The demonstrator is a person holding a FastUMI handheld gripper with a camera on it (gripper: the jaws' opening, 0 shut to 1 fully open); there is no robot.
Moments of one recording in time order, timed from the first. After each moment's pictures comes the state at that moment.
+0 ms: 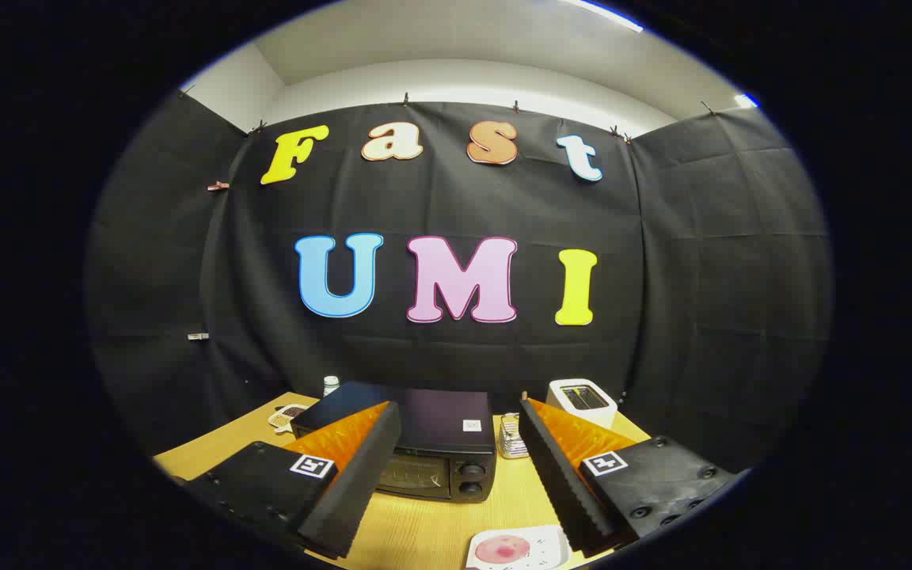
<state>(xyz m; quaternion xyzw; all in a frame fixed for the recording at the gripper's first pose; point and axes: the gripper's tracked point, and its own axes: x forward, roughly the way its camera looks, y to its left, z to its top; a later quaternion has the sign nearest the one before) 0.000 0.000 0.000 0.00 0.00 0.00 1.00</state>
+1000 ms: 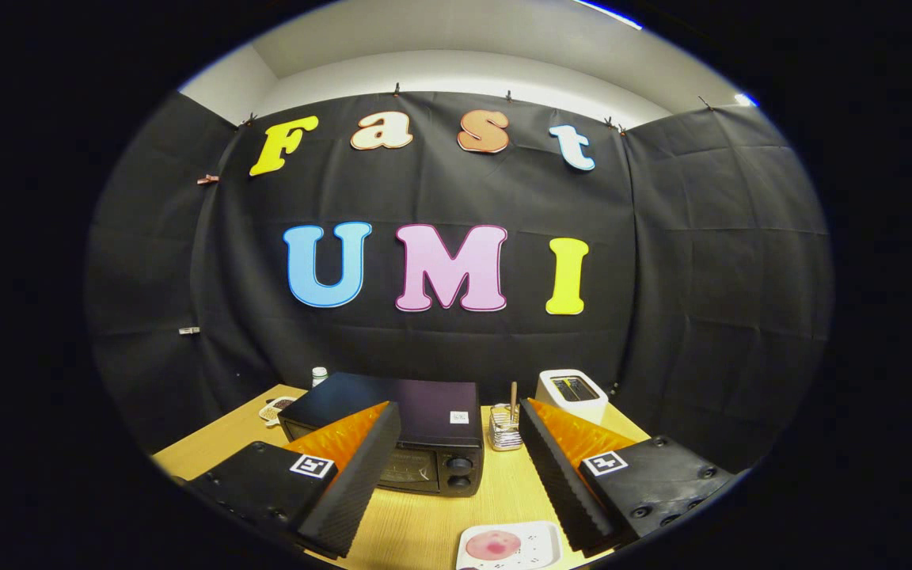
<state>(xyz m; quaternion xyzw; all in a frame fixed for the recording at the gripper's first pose) 0.009 -0.010 -0.008 0.00 0.02 -0.01 1.00</state>
